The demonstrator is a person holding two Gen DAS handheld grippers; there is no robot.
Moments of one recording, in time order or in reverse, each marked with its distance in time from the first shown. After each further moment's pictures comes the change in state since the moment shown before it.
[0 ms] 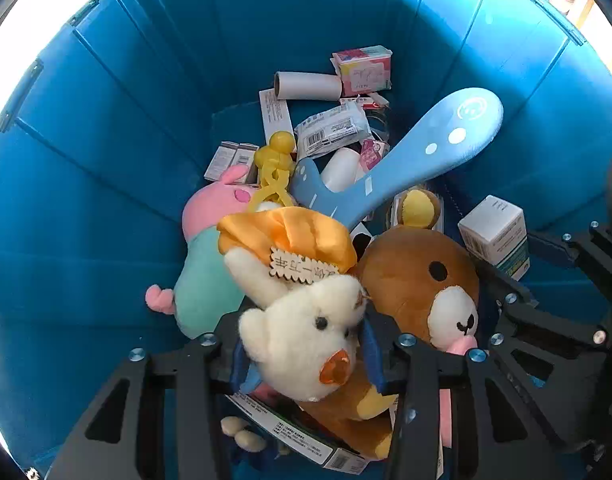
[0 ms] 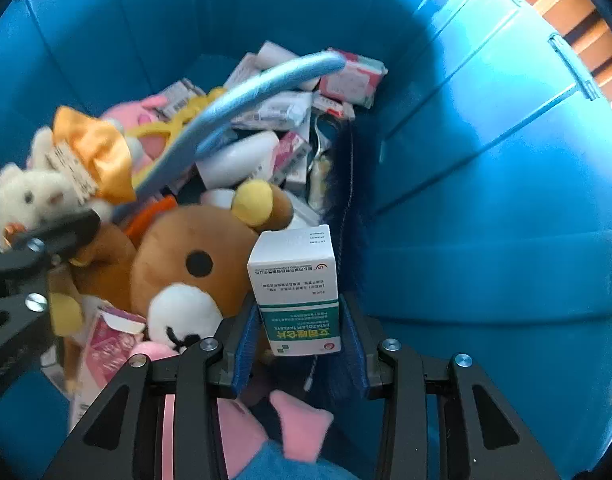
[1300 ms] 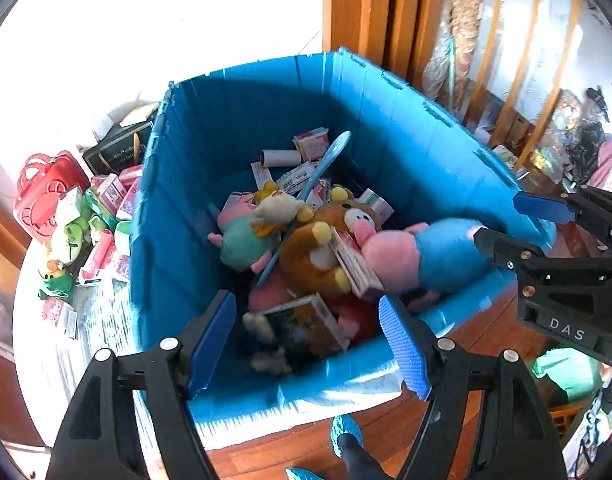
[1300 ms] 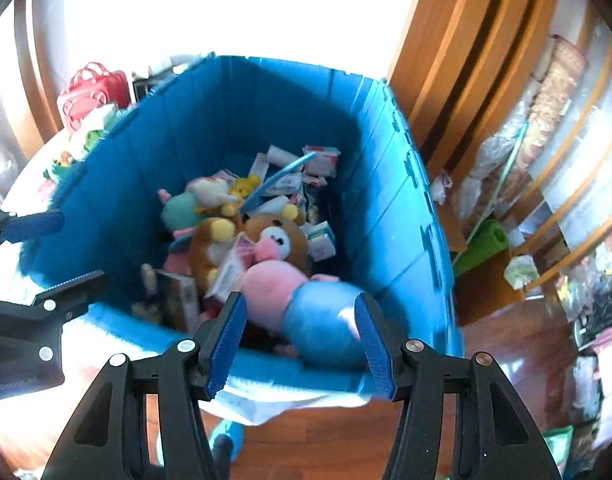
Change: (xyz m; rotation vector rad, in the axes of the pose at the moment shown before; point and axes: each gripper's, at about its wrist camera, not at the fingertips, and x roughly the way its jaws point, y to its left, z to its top) left arm -0.188 0.026 -0.198 0.133 -0.396 -0.113; right arm -0.211 0.055 -0.174 0.186 -0.413 -0.029
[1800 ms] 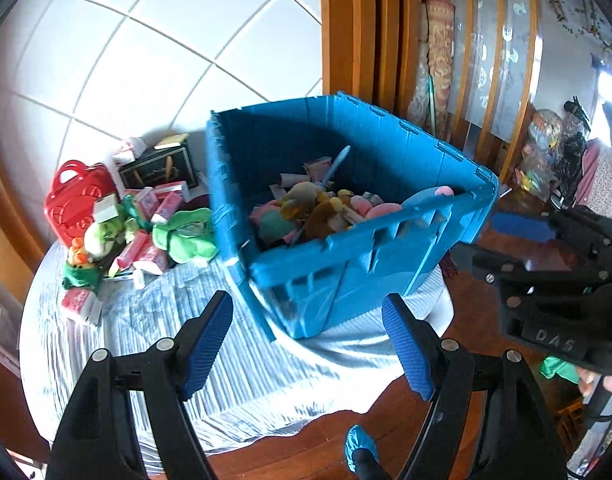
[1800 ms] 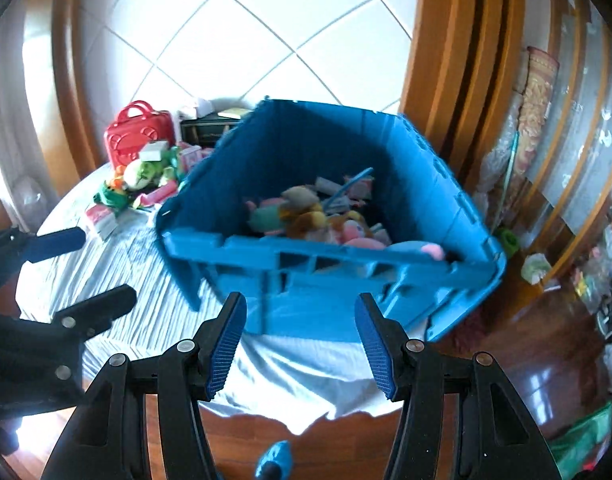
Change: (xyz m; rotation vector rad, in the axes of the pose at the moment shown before) left arm -0.107 0.048 -0.134 0.013 -0.205 0.014; right arm -0.092 0.119 -0.094 0.059 -0.189 0.046
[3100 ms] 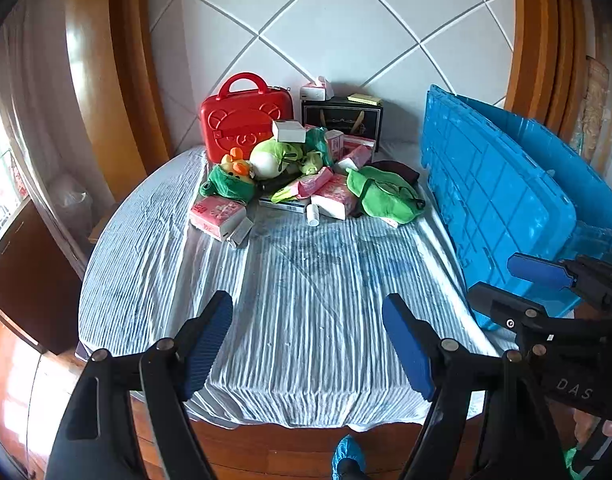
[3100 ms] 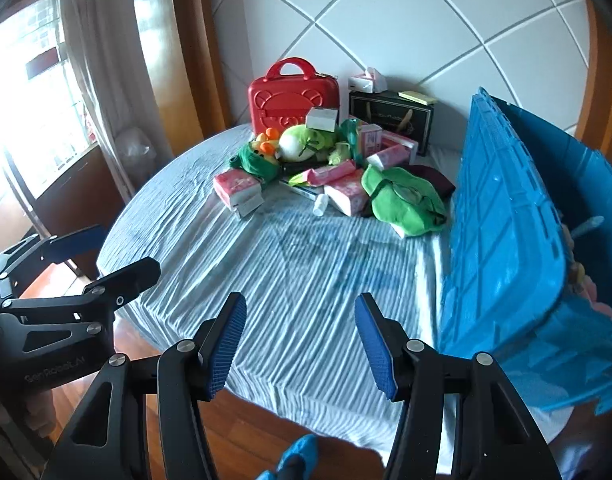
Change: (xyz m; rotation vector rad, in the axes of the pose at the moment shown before) left arm 0.012 0.251 -0.100 -0.352 0.023 0.381; right arm 0.121 0.241 0.024 -0.188 0.049 0.407
